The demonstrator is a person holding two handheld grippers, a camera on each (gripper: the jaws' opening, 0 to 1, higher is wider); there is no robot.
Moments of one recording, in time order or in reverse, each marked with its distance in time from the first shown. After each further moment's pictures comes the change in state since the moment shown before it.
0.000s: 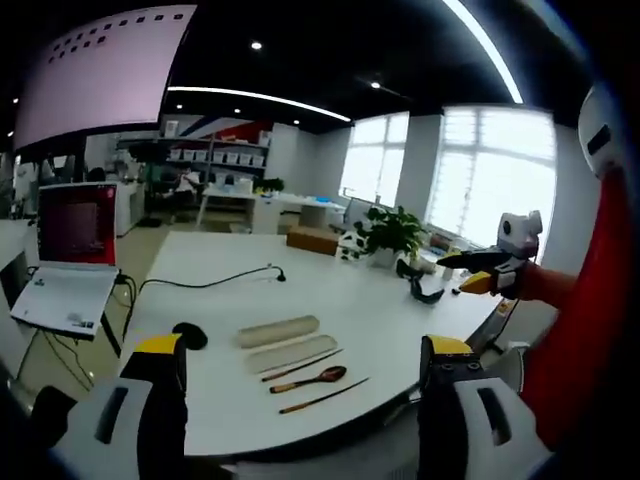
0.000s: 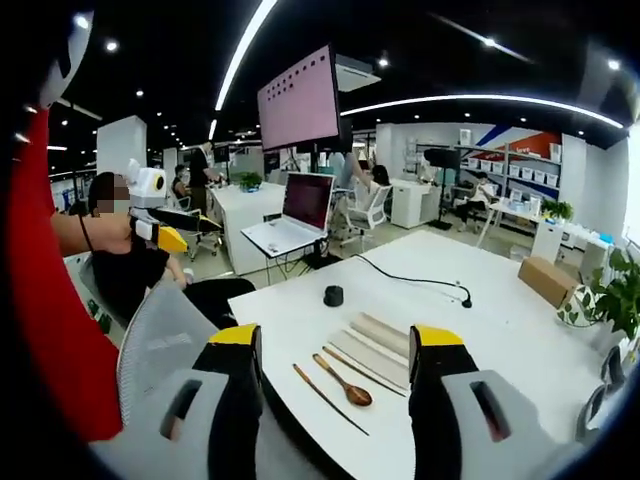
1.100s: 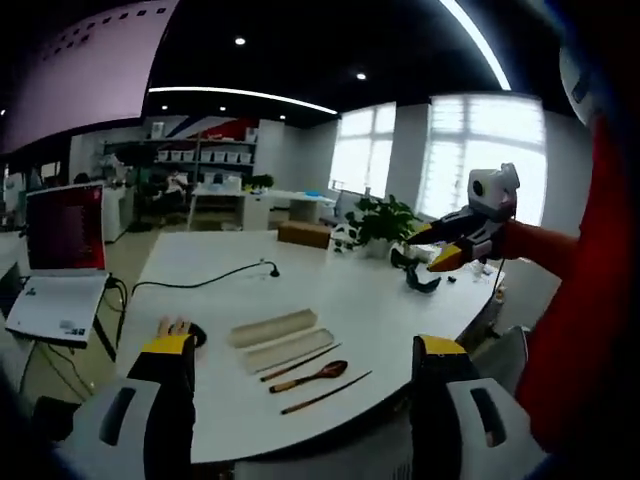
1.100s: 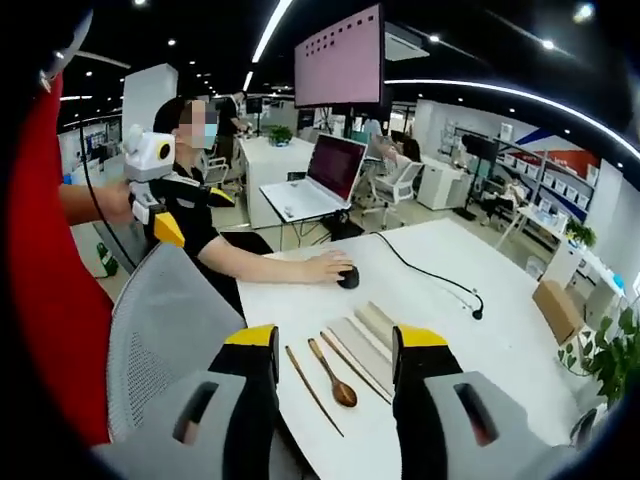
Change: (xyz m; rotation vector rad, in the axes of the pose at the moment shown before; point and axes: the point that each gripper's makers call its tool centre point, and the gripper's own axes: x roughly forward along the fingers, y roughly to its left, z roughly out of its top) left arm 0.007 -0.001 -0.004 0.033 -0.029 -0.035; right arm 0.054 0.002 0.013 -0.186 0.172 0.107
